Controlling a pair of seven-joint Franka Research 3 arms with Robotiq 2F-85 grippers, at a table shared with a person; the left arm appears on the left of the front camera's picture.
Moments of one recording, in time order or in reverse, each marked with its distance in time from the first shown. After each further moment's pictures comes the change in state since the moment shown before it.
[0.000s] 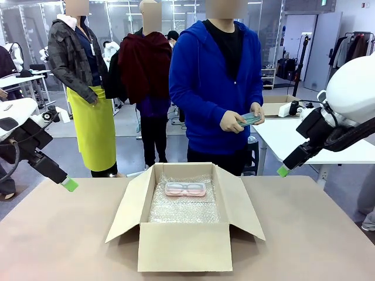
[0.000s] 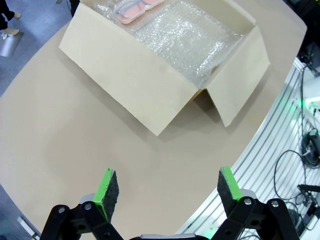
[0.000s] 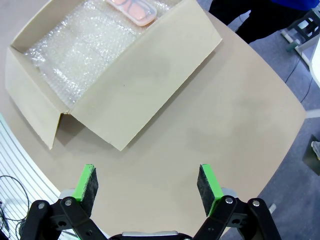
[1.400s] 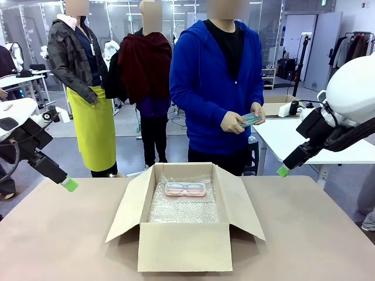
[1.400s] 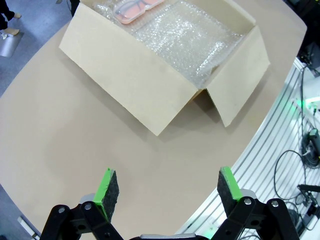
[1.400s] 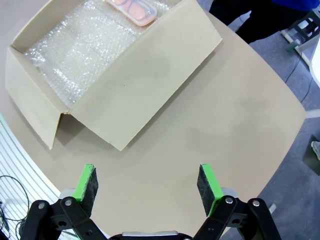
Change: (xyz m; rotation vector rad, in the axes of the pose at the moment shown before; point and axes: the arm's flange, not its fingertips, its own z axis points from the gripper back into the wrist) left arm 0.000 0.000 0.000 0.000 0.000 0.000; right arm 0.000 0.000 0.000 0.000 0.000 0.000
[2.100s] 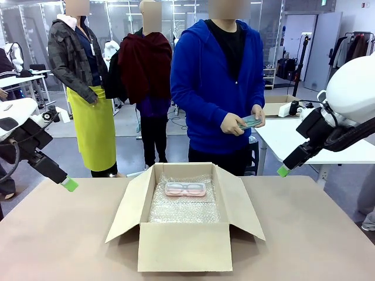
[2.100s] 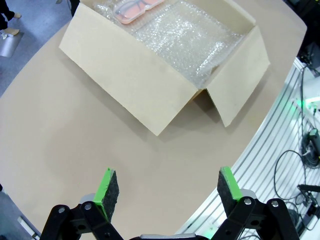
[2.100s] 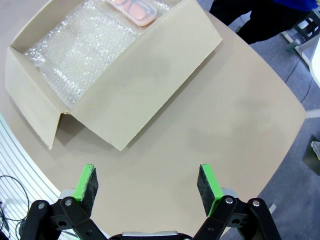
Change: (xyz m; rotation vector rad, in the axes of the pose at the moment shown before) left arm 0.000 0.000 0.000 0.000 0.000 0.000; right arm 0.000 0.000 0.000 0.000 0.000 0.000
